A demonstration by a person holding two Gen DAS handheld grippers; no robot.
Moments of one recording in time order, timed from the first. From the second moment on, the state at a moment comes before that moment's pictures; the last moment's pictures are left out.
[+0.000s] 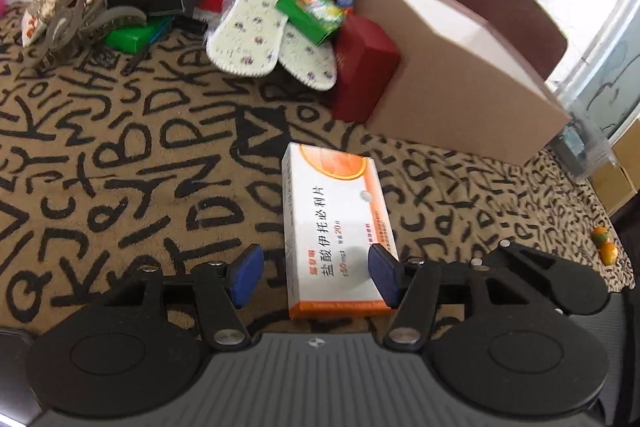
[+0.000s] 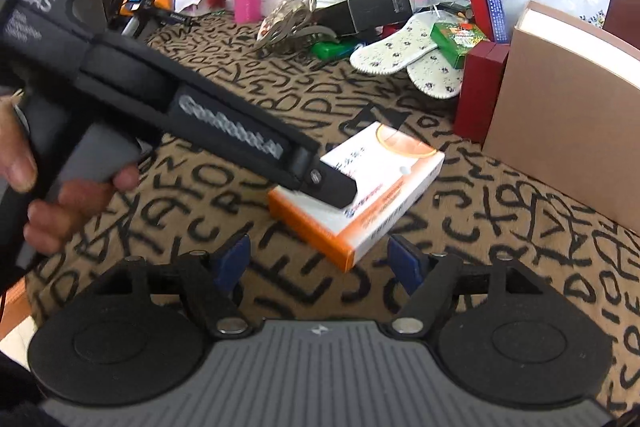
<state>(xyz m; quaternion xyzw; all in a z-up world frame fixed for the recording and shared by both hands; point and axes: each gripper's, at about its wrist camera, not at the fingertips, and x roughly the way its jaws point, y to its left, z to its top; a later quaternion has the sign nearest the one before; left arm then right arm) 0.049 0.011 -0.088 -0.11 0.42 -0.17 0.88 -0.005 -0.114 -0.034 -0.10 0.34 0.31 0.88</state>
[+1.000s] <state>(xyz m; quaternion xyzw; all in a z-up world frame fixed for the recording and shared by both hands) 0.079 -0.072 0.032 -0.07 0.25 -0.25 0.93 0.027 -0.200 0.059 -0.04 0.18 0.24 0.95</state>
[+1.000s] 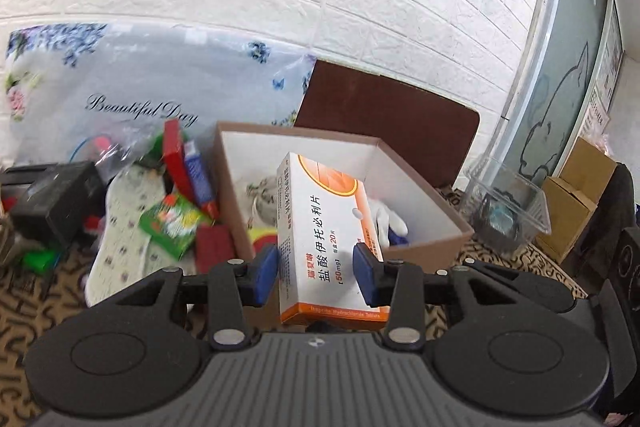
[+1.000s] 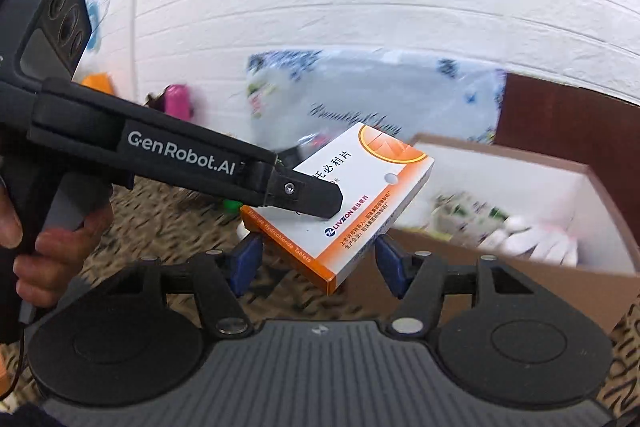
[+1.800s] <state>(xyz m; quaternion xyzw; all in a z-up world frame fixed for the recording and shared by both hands) 0.245 -0.098 0.010 -0.08 0.28 -0.21 0.93 0.253 -0.211 0.048 -0.06 0.32 0.23 0.92</state>
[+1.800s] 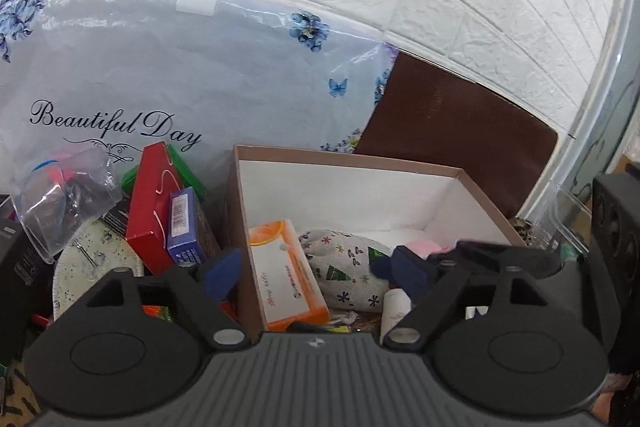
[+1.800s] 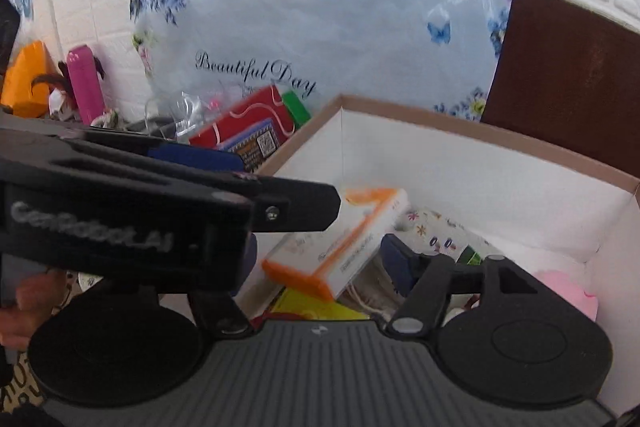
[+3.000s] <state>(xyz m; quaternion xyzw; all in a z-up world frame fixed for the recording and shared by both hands) 0.131 -0.088 0.030 -0.10 0.28 -0.20 0.93 0.146 -0.207 0.080 -0.04 0.29 0.21 0.93</state>
